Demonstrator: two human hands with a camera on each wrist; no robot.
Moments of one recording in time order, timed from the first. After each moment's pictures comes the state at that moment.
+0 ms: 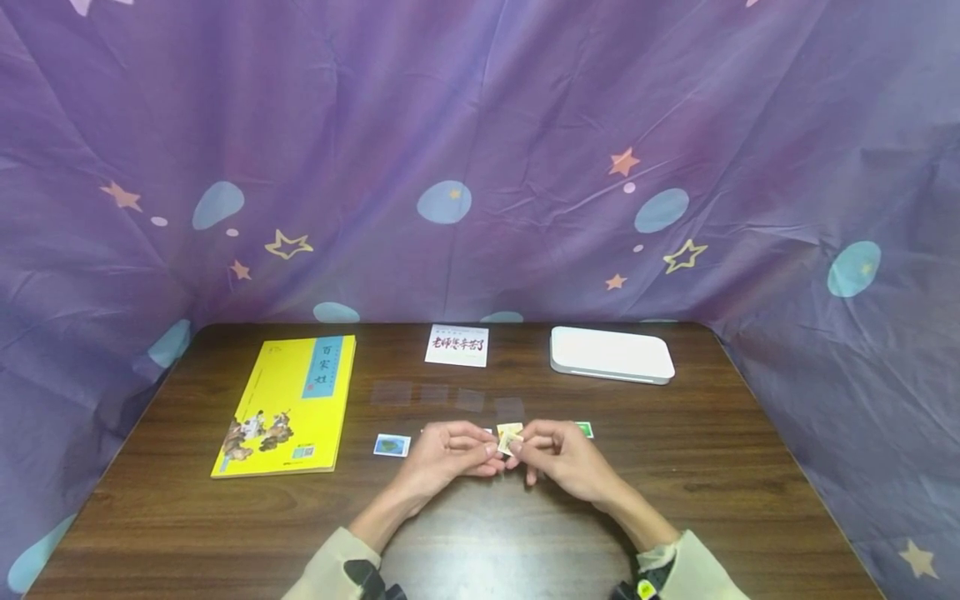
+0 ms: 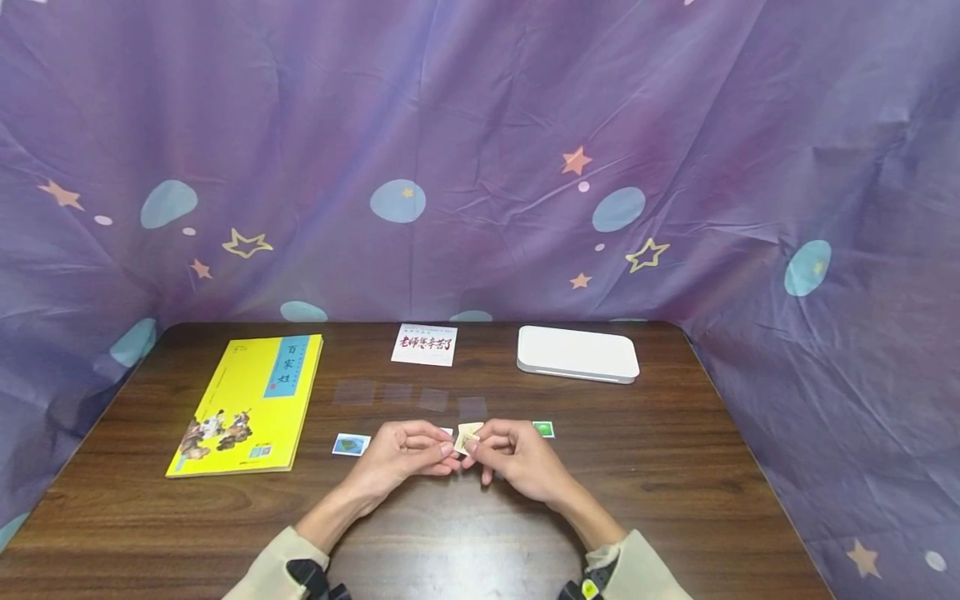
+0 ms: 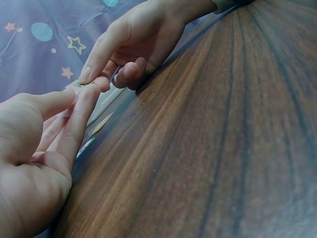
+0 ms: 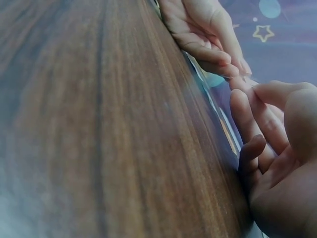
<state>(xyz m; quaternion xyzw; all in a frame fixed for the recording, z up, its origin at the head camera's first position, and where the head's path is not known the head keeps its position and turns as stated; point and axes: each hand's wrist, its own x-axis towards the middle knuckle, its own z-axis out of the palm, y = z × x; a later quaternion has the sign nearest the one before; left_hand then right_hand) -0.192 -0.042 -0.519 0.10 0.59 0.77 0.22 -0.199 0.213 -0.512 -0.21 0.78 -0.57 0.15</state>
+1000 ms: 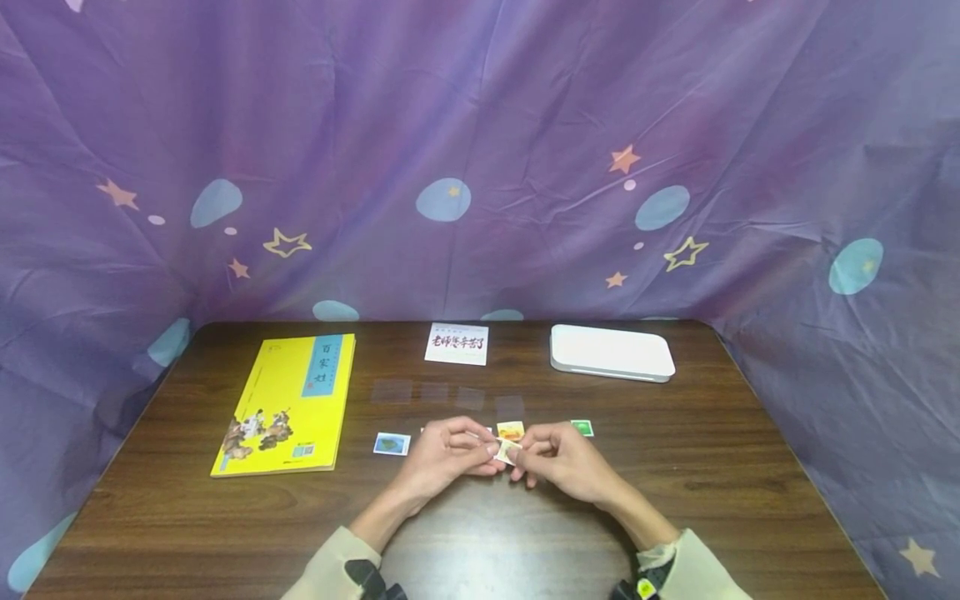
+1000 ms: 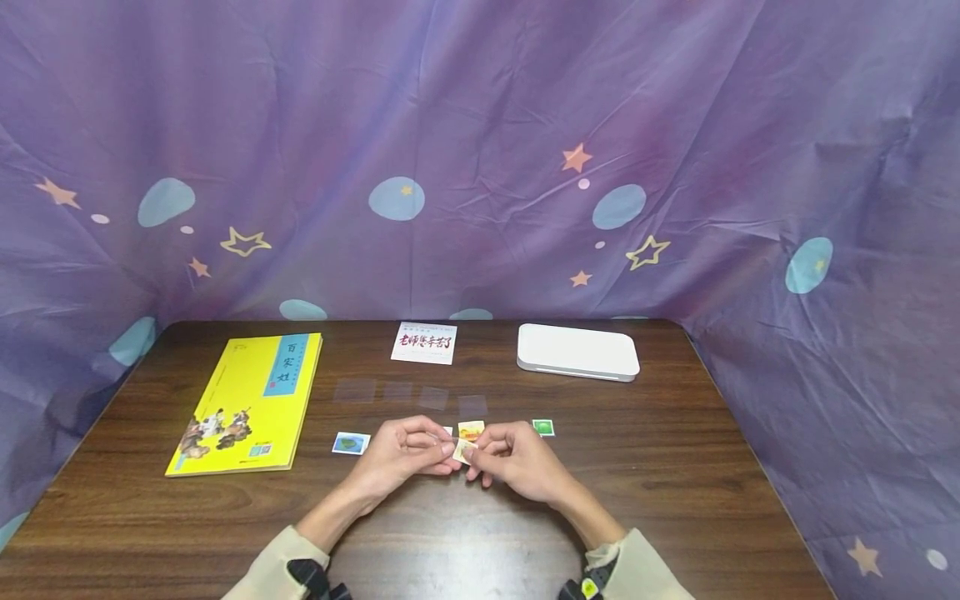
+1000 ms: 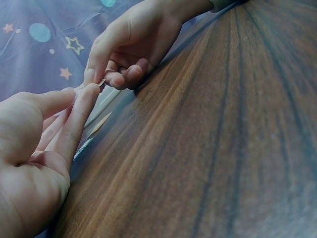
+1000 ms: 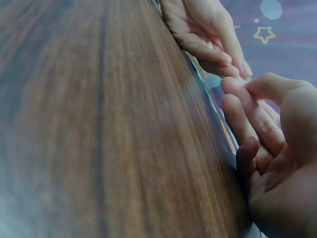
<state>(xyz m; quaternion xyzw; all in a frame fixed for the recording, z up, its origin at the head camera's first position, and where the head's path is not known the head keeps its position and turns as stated) -0.191 -0.041 -0.519 0.11 0.61 0.75 0.21 -0.197 0.212 -0.513 -0.23 0.79 -0.55 0.16</state>
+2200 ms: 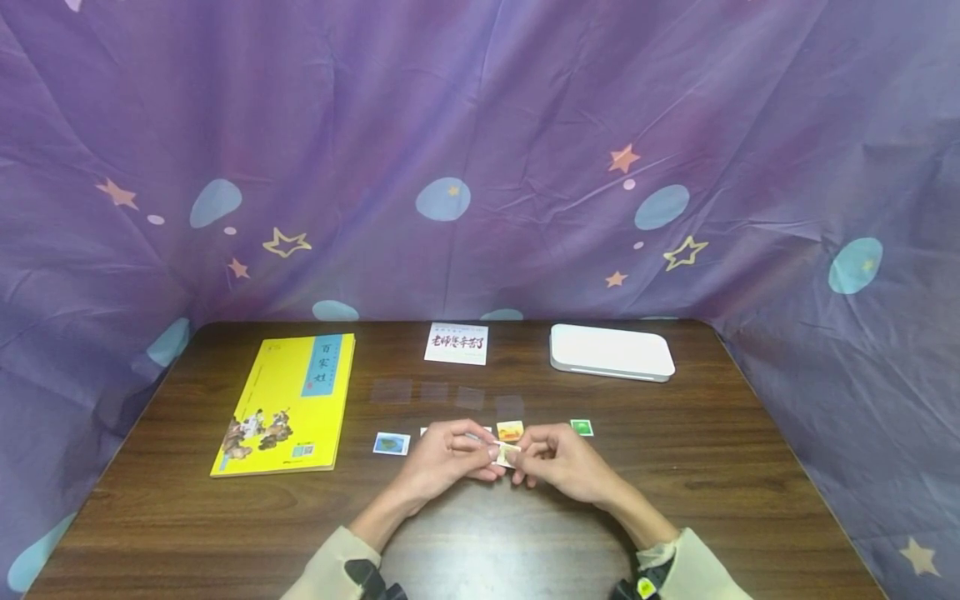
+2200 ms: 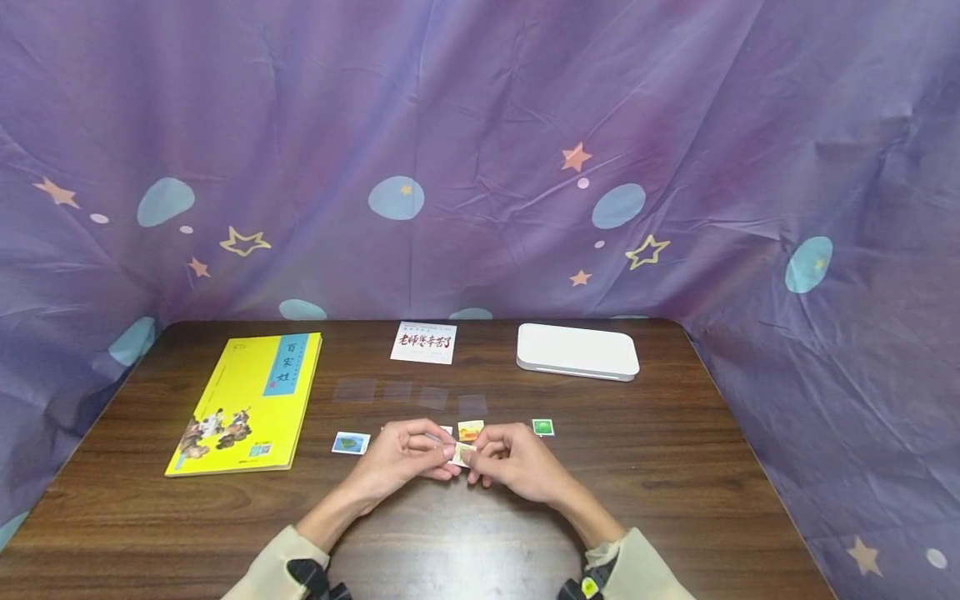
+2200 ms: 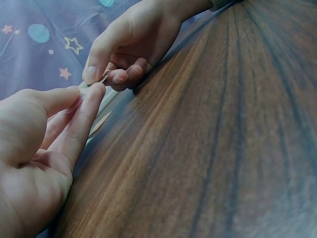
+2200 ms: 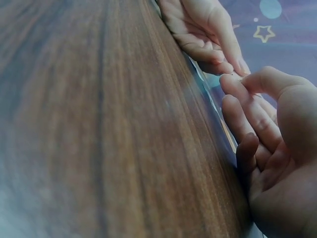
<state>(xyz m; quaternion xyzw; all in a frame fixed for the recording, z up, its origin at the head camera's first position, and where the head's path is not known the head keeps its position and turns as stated) -0.191 -0.041 -0.519 0.12 0.62 0.74 0.22 -0.196 0.212 -0.513 -0.24 0.78 -0.55 0.17</state>
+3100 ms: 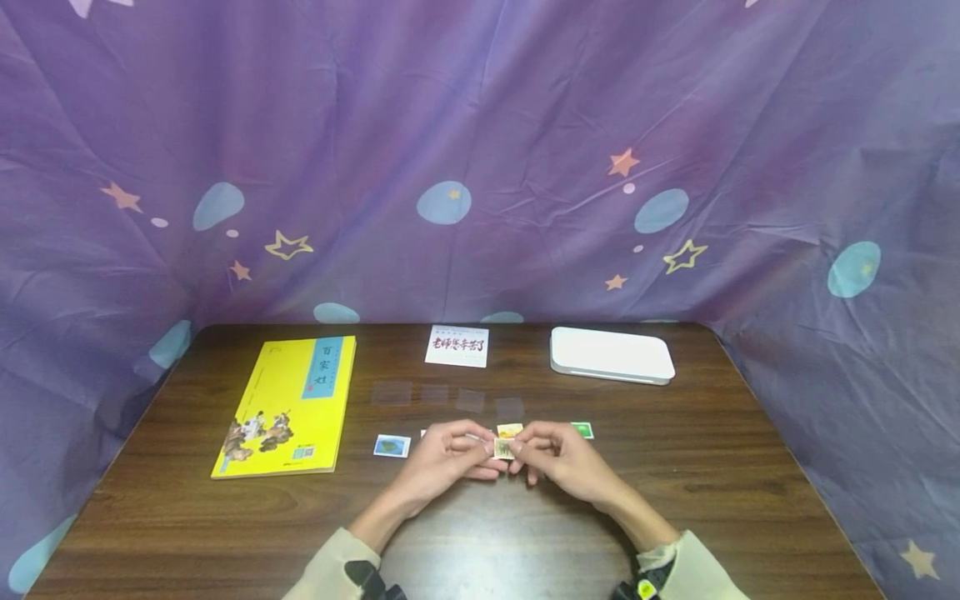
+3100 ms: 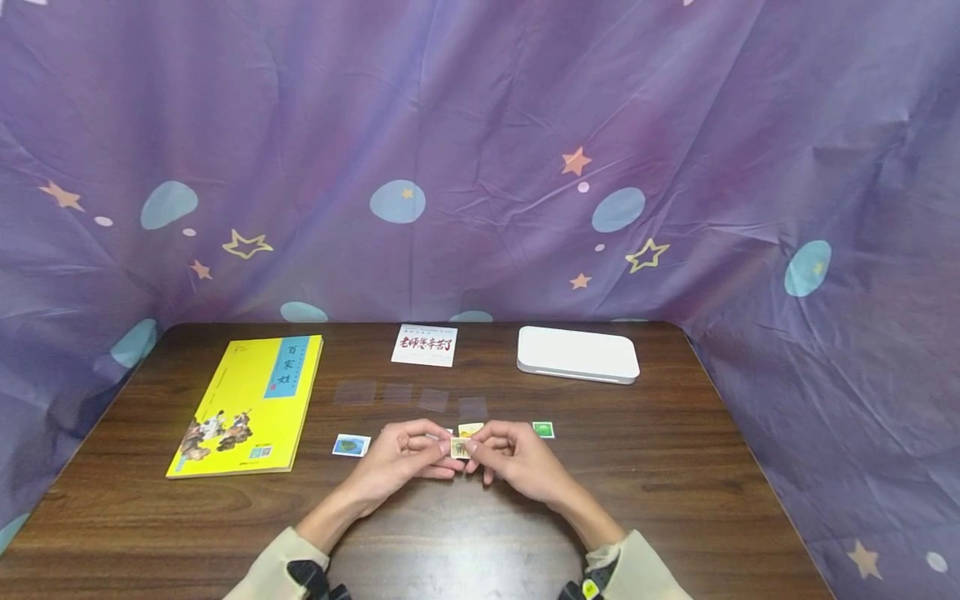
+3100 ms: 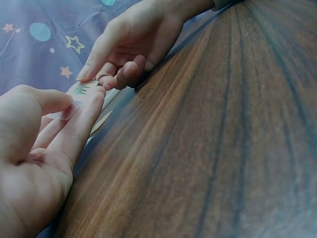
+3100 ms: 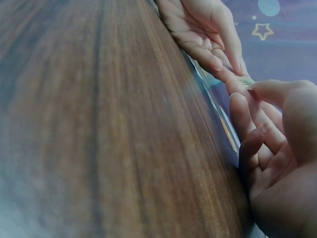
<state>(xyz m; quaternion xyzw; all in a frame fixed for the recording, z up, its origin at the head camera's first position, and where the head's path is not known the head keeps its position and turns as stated) -0.192 -0.042 -0.520 0.14 0.61 0.75 0.23 -0.200 0.214 -0.517 -0.21 0.78 -0.57 0.16</state>
